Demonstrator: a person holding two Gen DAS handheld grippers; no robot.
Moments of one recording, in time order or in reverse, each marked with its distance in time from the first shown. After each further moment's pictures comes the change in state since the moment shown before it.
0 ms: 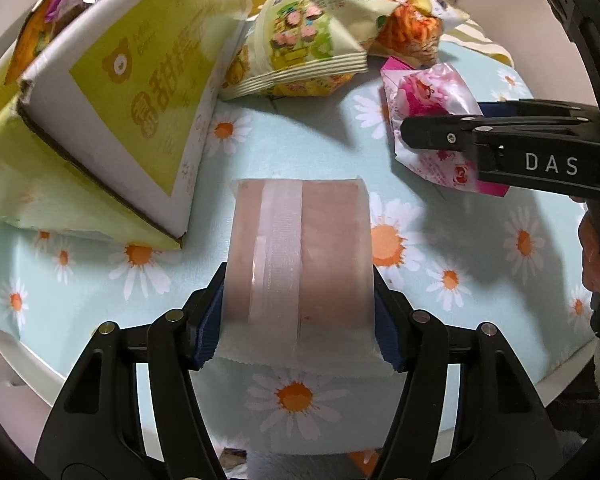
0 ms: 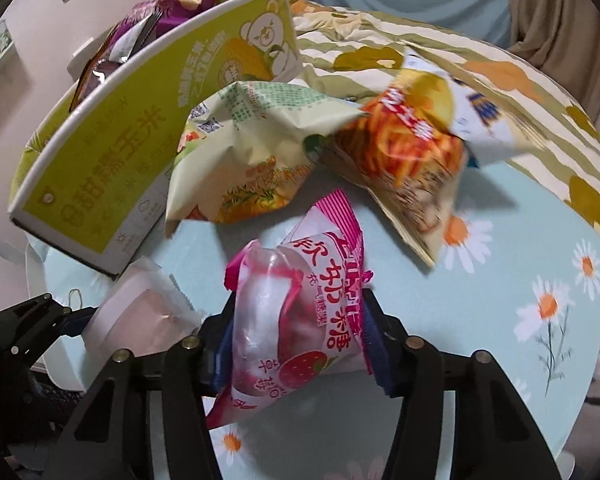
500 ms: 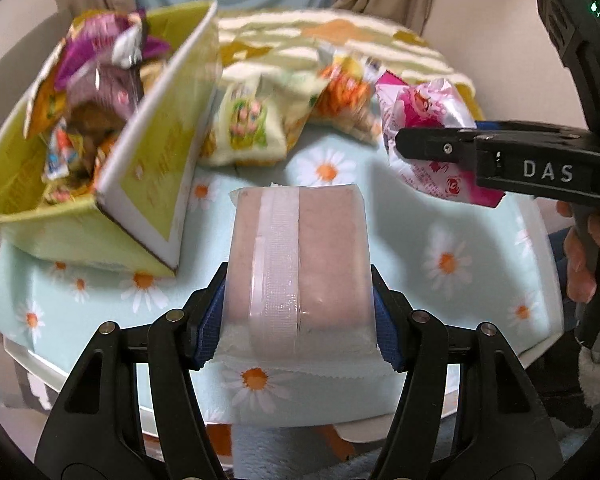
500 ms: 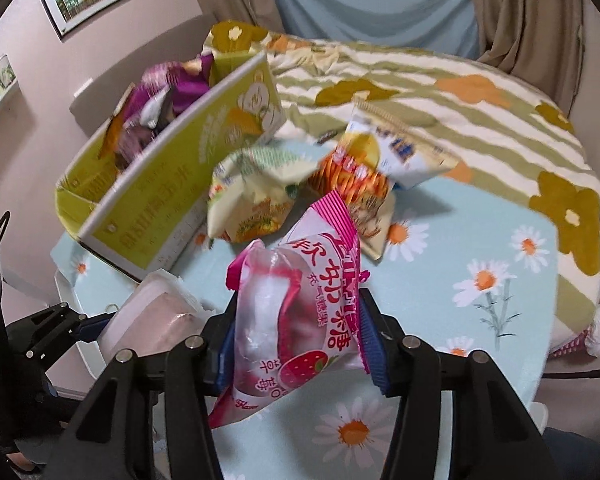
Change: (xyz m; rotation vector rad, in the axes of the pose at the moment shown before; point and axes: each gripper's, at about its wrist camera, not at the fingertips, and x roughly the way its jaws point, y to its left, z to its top) left arm -0.084 -0.024 0.003 0.040 -0.154 -0.078; right arm -0.083 -0.010 -0.010 0.070 -0.123 -0.008
